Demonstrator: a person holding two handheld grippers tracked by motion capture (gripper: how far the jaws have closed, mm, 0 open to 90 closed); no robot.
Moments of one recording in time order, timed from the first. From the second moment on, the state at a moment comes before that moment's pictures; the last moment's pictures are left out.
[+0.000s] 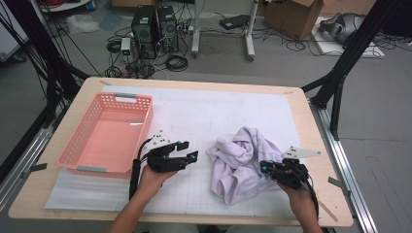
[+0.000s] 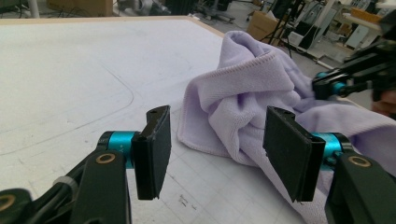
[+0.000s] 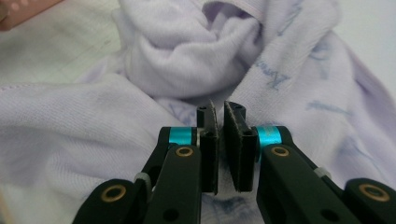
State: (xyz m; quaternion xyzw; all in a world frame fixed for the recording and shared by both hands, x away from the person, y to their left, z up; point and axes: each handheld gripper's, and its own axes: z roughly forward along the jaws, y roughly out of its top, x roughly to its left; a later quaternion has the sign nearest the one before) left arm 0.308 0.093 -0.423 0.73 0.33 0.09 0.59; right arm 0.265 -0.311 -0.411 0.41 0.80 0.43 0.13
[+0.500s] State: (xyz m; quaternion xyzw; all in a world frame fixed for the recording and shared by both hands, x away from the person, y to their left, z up) left arm 0.334 0.044 -0.407 0.76 0.31 0.06 0.57; right arm 0.215 -0.366 -0.395 0.43 0.76 0.45 0.17
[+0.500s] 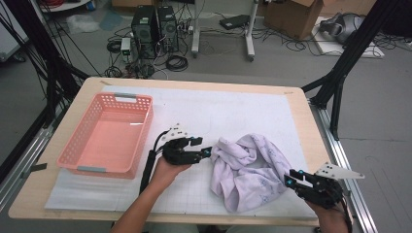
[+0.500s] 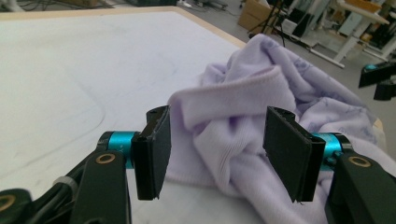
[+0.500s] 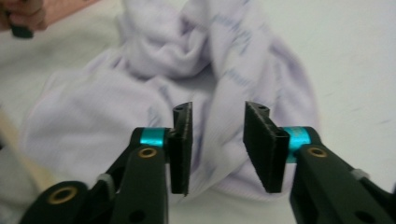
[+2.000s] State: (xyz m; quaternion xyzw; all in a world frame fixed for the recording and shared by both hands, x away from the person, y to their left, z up) left arm 0.412 0.053 -0.316 0.71 0.32 0.17 0.61; right arm 0.347 -0.315 -0.432 0.51 0.77 0.35 0.17
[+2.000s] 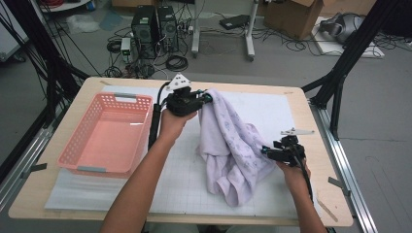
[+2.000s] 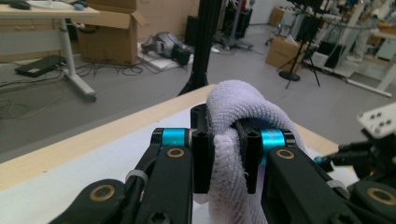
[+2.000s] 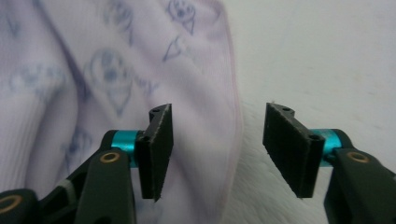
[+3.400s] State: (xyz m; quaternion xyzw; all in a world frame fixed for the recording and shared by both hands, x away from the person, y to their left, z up) left arm 0.314 0.100 -0.393 0.75 0.31 0.11 0.57; right arm 0.239 -0.361 -0.385 0.44 0.77 0.41 0.22
